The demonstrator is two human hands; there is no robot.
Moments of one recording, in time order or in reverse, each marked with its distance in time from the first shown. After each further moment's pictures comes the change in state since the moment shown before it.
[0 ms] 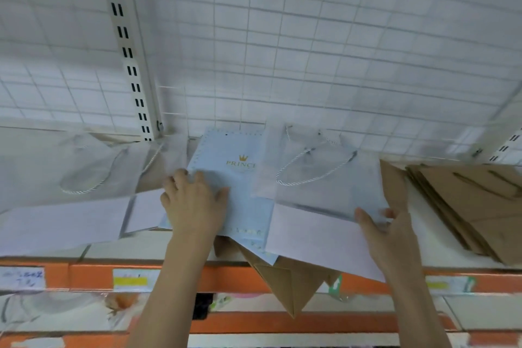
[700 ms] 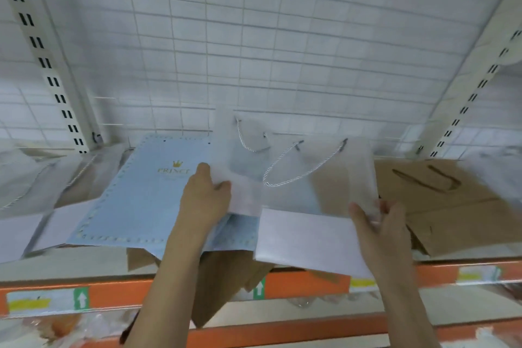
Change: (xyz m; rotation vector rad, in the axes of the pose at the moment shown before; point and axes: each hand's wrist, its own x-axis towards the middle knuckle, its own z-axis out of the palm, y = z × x) left_hand -0.033 0.116 0.009 -0.593 -0.261 0.039; right_hand 0.039 0.035 -0.079 0.162 0.090 -0.123
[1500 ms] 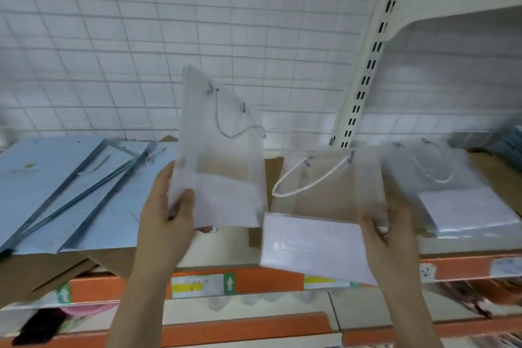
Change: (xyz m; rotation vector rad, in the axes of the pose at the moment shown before) left_hand -0.112 0.138 0.206 -0.403 0.210 0.232; right_hand 0.153 0.153 -0.209 0.095 0.006 -0.074
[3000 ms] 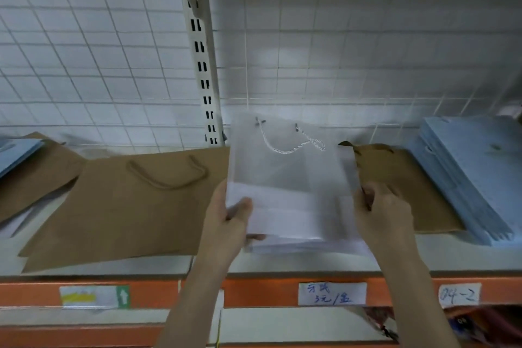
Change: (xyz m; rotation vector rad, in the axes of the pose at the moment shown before) left_hand -0.100 0.049 0.398 -0.184 -0.139 -0.302; right_hand 0.243 0.179 -0.215 -0.515 -0.061 -0.235
